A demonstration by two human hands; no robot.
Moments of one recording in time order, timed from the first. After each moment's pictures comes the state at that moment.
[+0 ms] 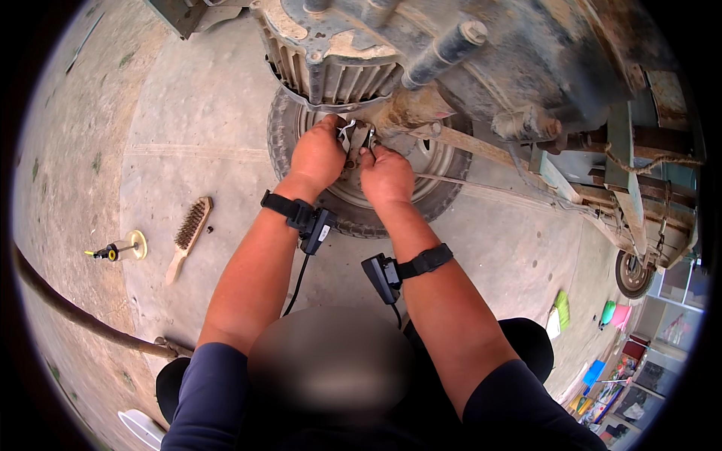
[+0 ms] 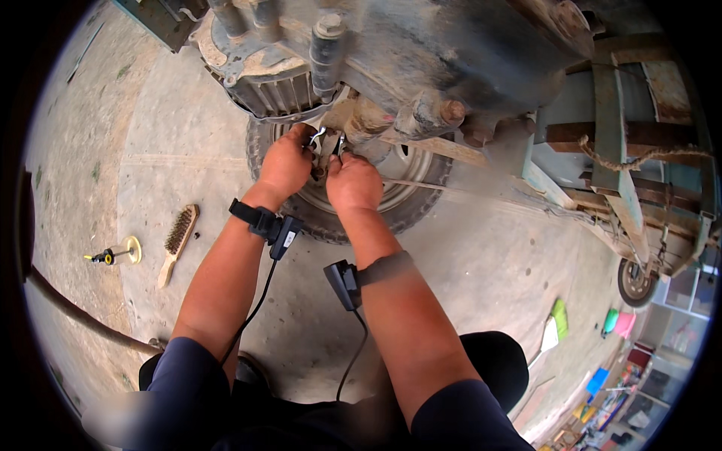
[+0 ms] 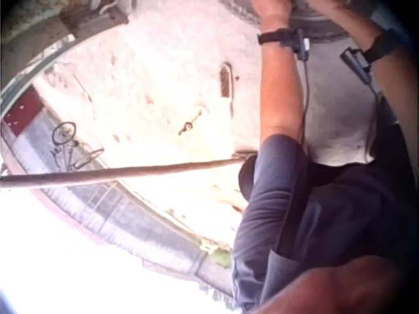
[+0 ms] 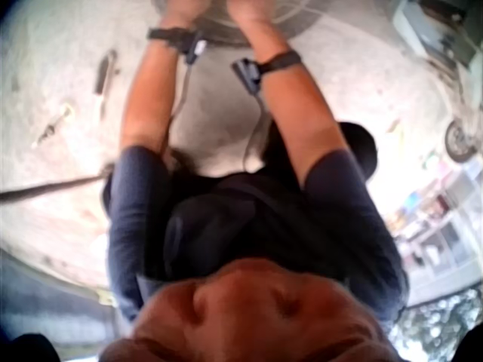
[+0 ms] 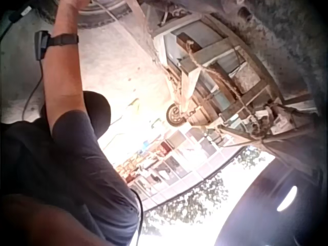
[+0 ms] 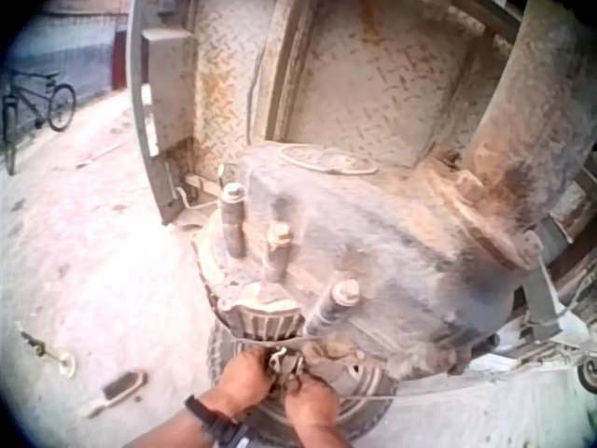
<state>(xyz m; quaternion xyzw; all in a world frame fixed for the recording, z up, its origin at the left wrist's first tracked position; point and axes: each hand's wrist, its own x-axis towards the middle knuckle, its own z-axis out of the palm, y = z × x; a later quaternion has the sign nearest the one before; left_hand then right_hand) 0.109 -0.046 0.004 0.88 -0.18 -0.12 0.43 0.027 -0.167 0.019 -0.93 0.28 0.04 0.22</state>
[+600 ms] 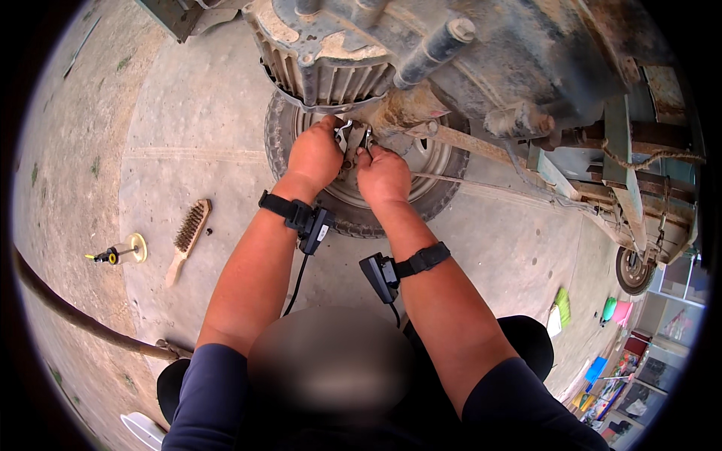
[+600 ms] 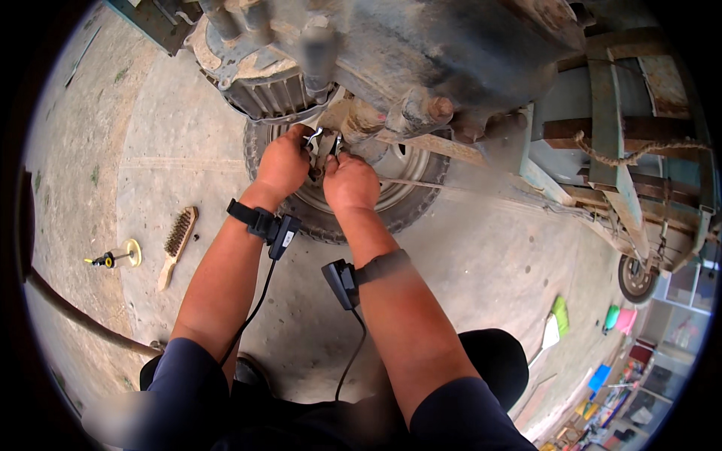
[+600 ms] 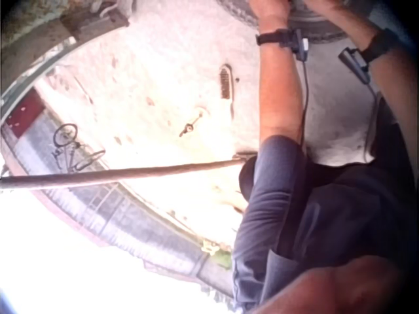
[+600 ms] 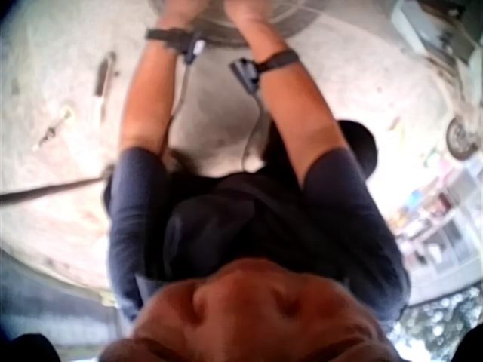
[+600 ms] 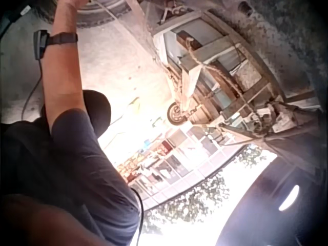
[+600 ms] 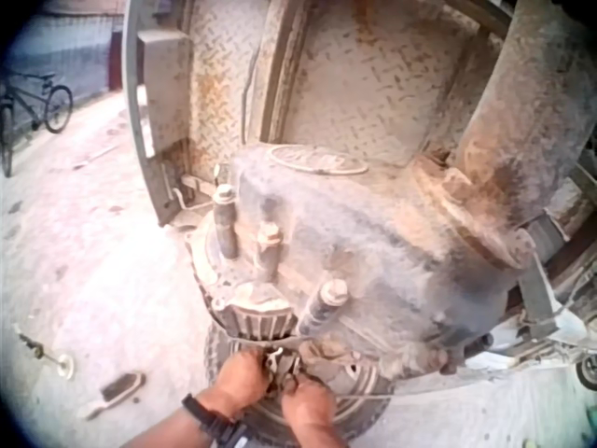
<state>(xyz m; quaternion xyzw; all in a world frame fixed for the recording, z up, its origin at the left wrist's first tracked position) 0.109 -0.043 0.006 0.88 -0.21 -0.09 0.41 0.028 -0.164 0.019 -0.94 0.27 0.04 0.22</state>
